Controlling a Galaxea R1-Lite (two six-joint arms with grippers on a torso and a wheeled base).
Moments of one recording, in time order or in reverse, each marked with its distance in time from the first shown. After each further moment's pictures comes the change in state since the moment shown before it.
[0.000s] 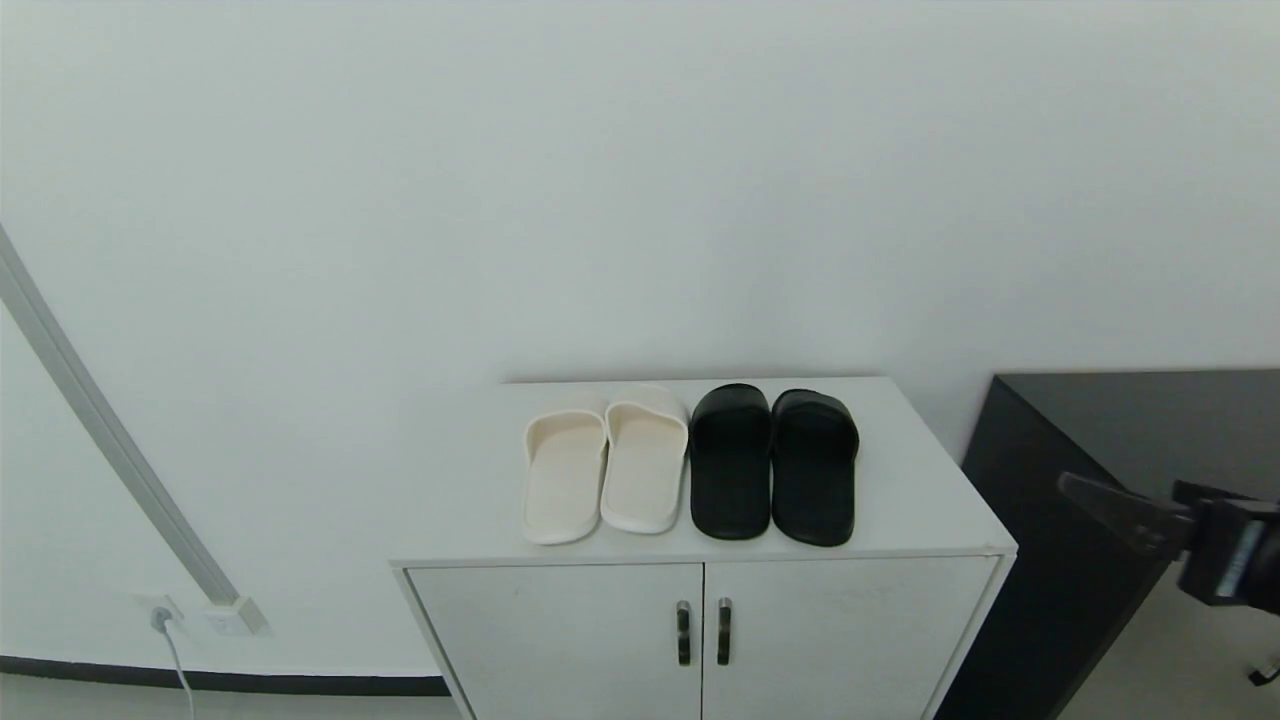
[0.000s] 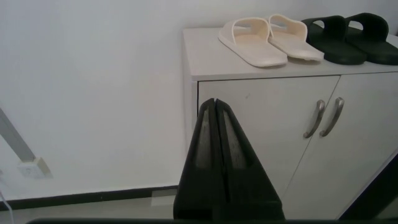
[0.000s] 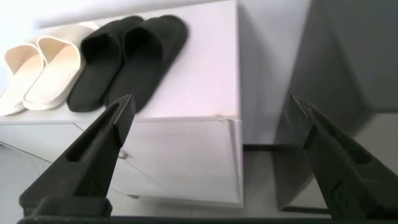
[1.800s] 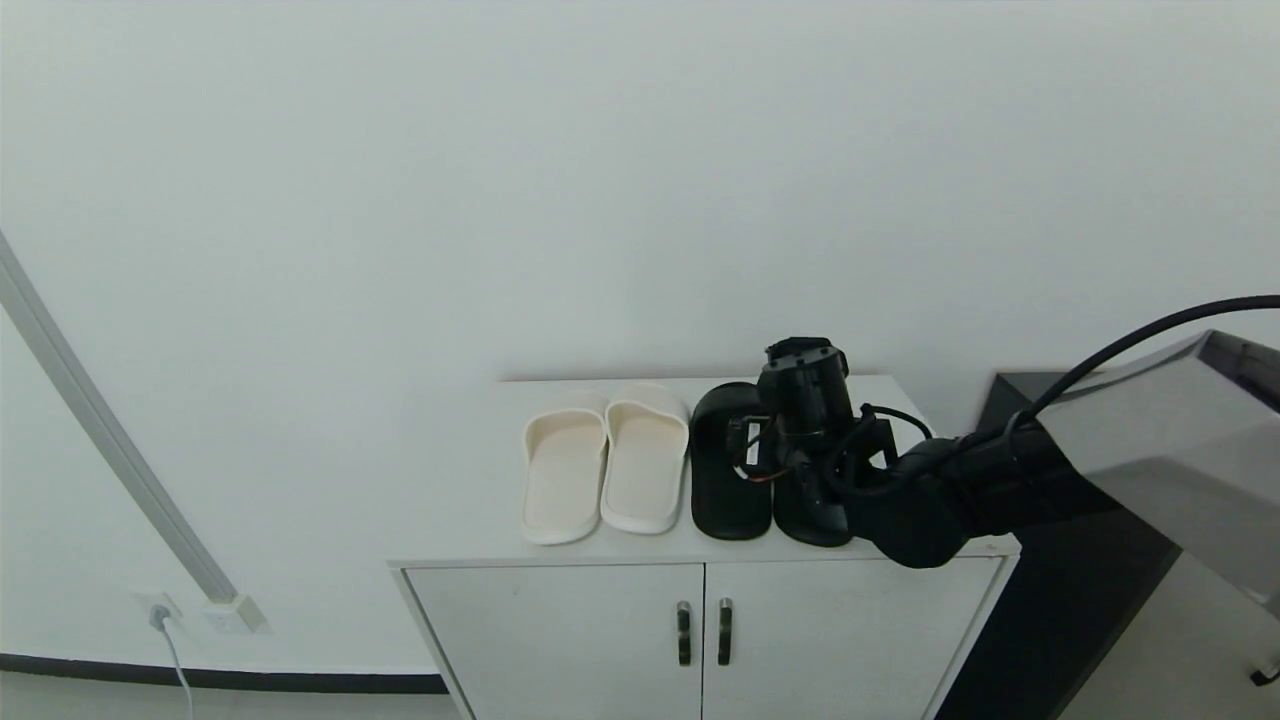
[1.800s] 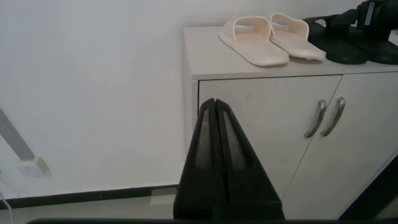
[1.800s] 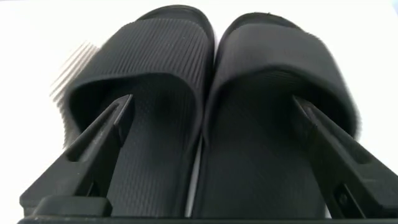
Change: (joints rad) left arm 0.000 0.000 0.000 0.000 0.000 -0.002; right arm 0.166 1.033 -0.855 -0.062 -0.245 0.055
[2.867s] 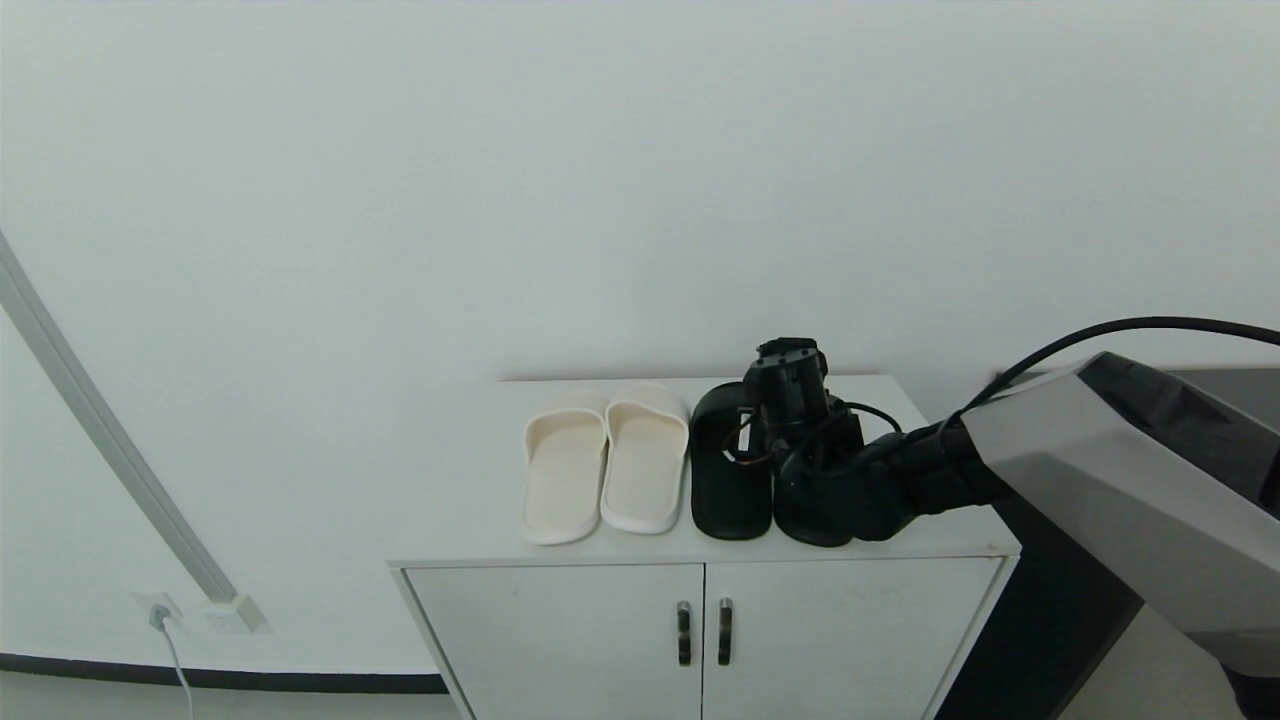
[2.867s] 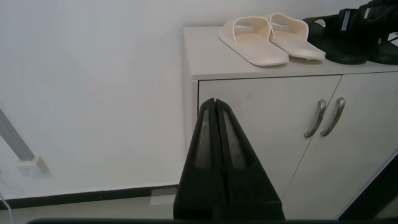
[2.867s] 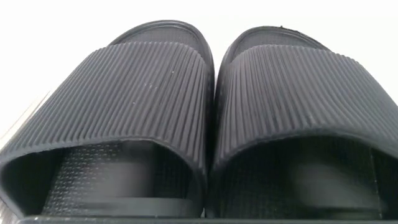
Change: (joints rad) left arm 0.000 0.000 0.000 0.000 0.000 0.000; right arm -0.049 0.148 -0.180 0.004 -0.001 -0.011
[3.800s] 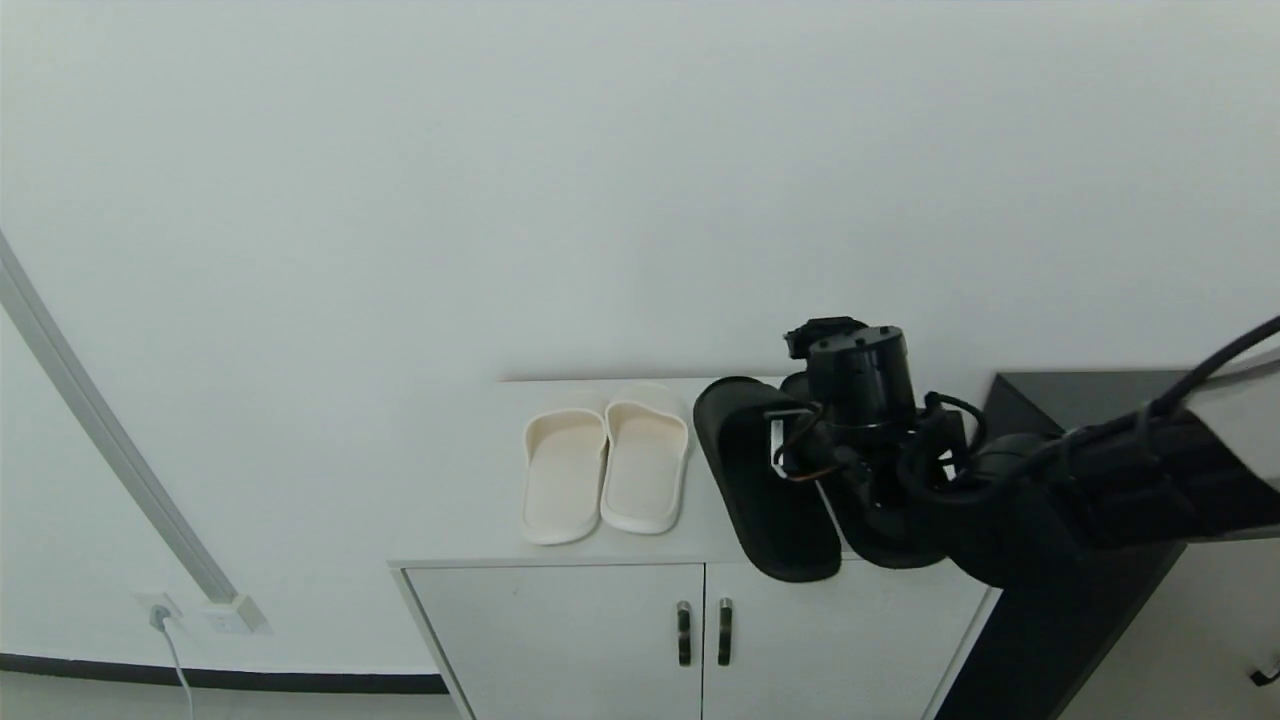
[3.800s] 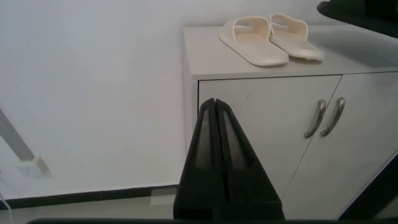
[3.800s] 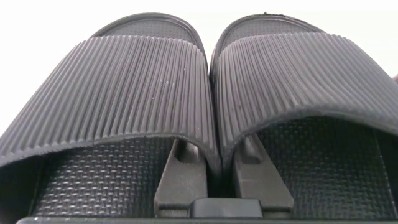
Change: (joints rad) left arm 0.000 0.000 0.000 0.000 0.000 0.000; right arm 0.074 -0.341 0.364 -0.038 0.088 -0.098
